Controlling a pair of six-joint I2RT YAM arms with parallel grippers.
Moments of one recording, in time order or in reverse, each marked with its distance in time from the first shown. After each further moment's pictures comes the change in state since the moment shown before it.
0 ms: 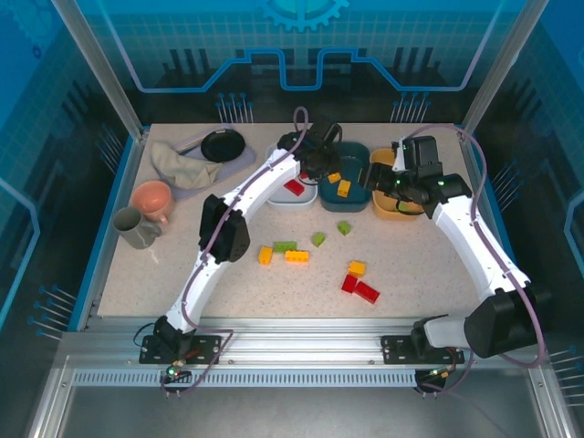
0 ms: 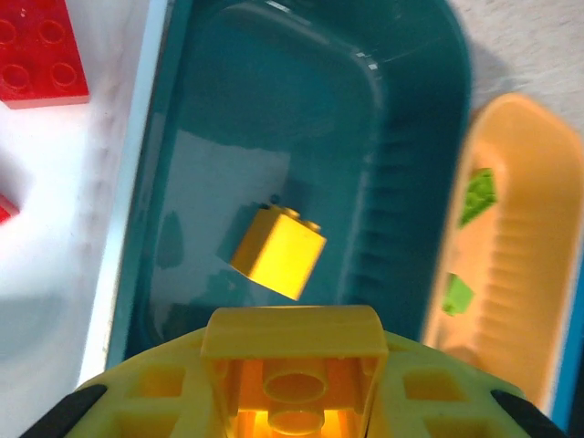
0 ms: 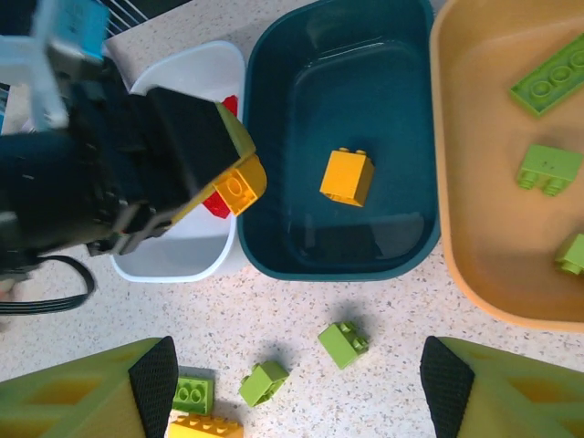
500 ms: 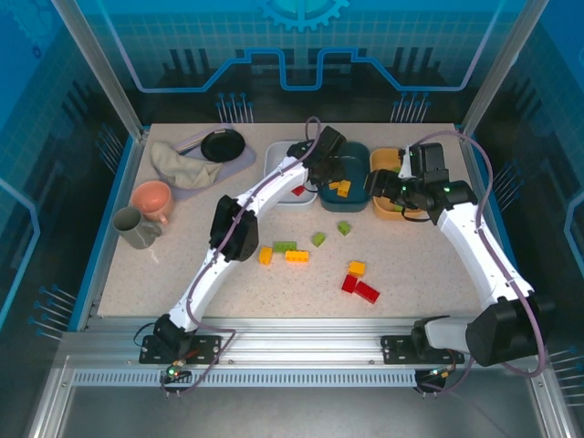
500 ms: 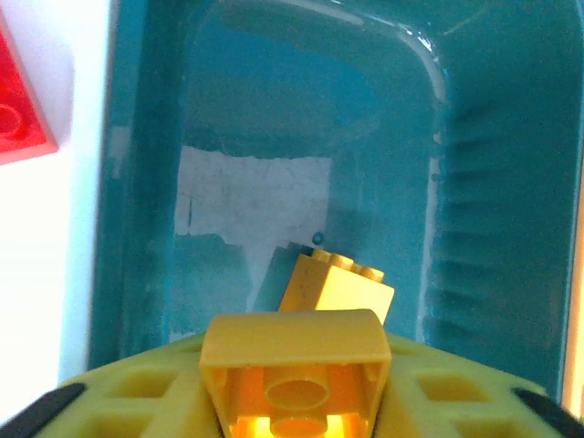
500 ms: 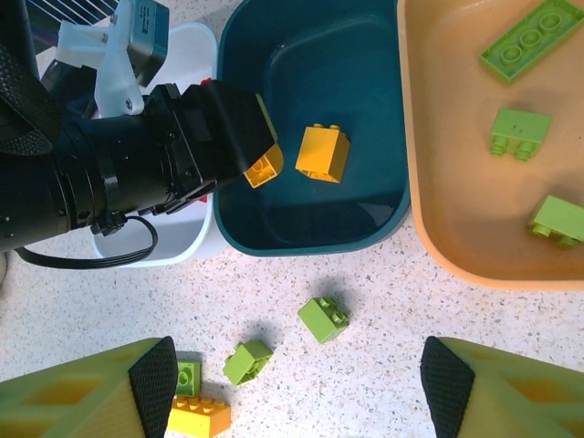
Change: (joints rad) left arm -0.012 0.127 0.058 0.048 -0.043 0.137; right arm -0.033 -0.050 -0.058 -0.027 -0.019 0.000
